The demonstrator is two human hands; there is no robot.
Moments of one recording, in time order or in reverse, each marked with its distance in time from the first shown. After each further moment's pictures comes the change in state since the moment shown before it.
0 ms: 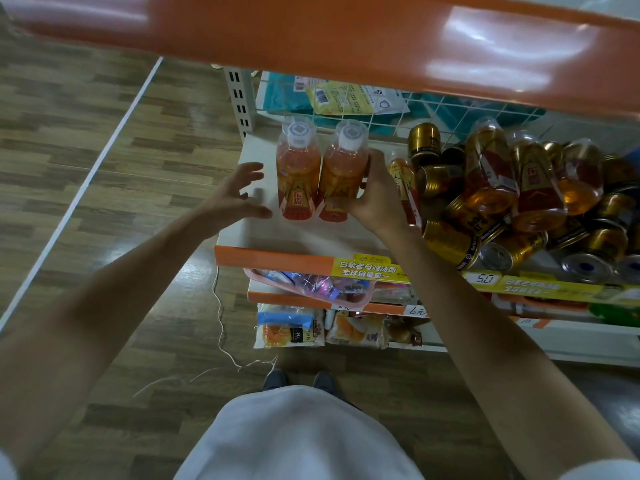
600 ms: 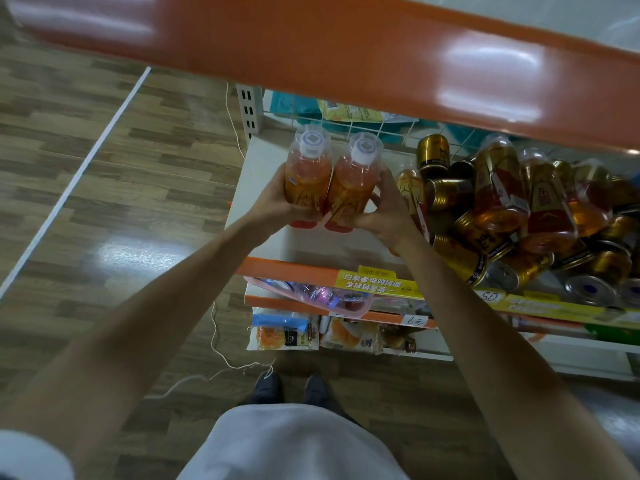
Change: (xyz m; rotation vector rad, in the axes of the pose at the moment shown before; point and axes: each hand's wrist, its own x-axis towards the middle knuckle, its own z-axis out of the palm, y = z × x) left_hand 0.023 0.018 0.055 -0.287 -0.052 0.121; right_hand 0.003 0.009 -0.003 0.268 -0.137 0.218
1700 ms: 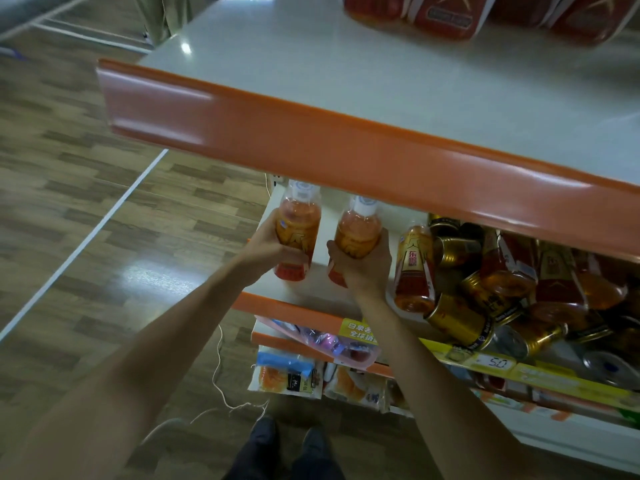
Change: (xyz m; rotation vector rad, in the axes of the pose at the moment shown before) left_hand -0.025 0.026 -0.016 0.016 0.141 -0.043; right_hand -0.001 -0.023 0.052 0.046 0.371 0.115
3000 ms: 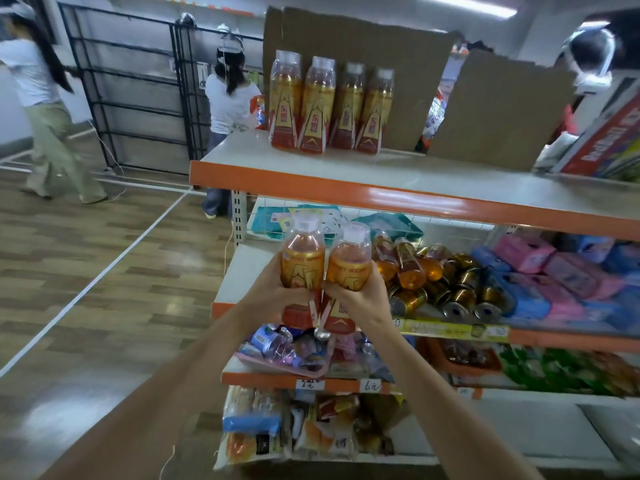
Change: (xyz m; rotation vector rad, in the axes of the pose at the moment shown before) left_hand -0.243 0.102 0.121 0.055 -0.121 0.295; right_hand -0.205 -0.075 -0.181 0.142 -0.024 -0.292
